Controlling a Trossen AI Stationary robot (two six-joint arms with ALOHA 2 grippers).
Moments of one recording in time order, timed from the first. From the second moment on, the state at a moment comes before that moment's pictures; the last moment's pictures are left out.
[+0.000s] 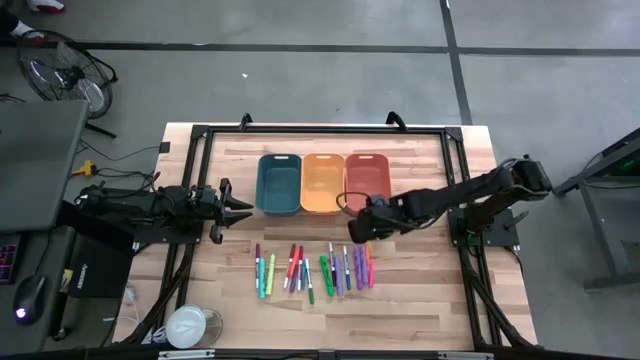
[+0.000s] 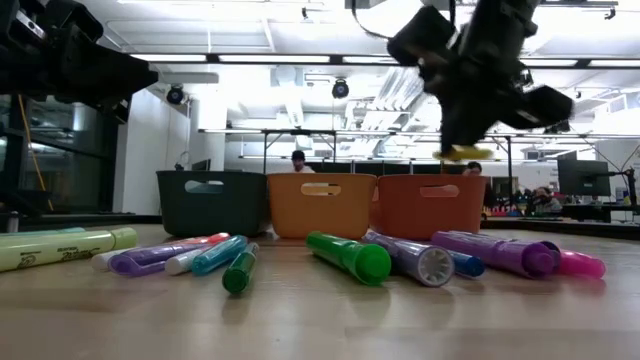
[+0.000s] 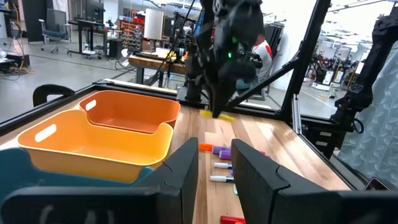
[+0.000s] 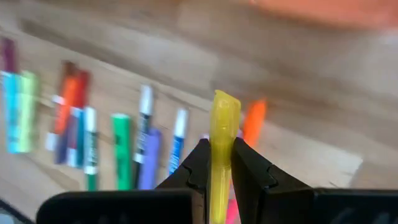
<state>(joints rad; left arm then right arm) -0.14 0.01 0.03 0.05 -0.14 -0.16 0.17 1.52 1.05 -0.67 0.08 1.47</state>
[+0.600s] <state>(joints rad) -0.14 0.01 0.03 0.05 -0.14 -0.16 -0.14 1.51 1.16 -0.71 0.04 1.16</state>
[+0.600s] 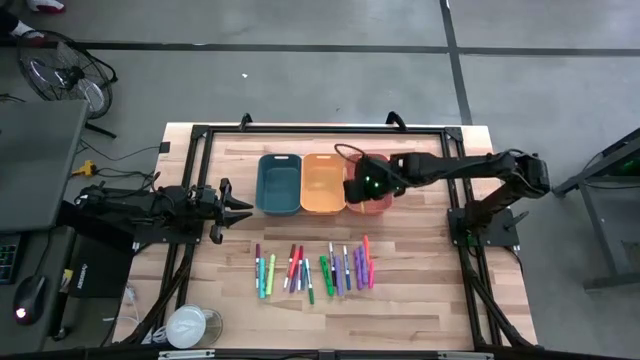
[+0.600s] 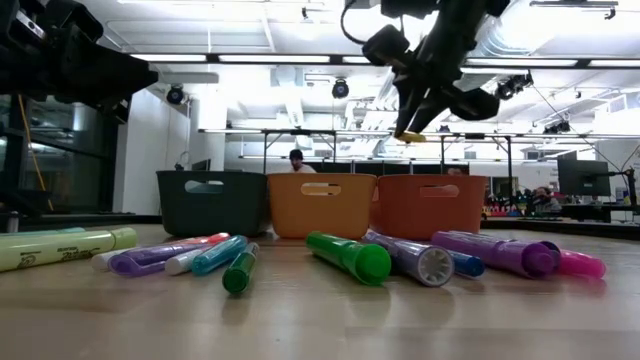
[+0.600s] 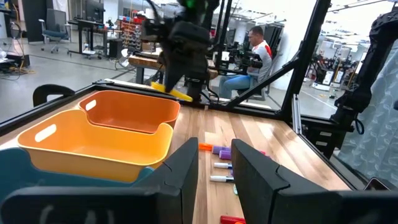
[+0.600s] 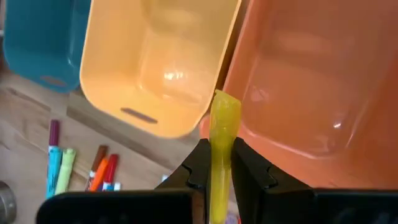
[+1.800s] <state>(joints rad) -0.14 0.01 0.03 0.05 -0.14 -0.16 -0.34 1.68 1.06 -0.69 0.00 1.09</state>
